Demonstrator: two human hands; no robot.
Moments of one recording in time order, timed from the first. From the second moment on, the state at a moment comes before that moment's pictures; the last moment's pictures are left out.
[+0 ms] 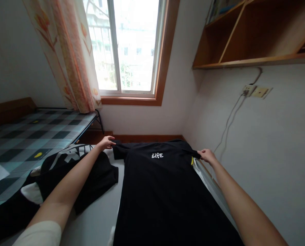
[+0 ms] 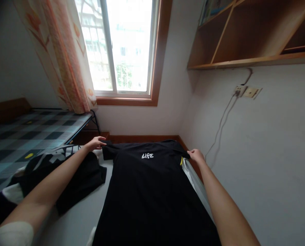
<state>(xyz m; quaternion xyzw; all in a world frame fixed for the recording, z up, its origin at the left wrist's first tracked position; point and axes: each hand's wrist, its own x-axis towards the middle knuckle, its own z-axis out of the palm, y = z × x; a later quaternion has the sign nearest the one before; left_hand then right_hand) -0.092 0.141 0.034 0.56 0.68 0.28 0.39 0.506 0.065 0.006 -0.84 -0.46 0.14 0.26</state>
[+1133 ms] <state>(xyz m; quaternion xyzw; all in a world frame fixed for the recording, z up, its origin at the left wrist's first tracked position) -0.026 -0.096 0.012 0.73 0.54 0.16 0.38 0.460 -0.149 0.001 -0.72 -0.64 0.21 0.16</state>
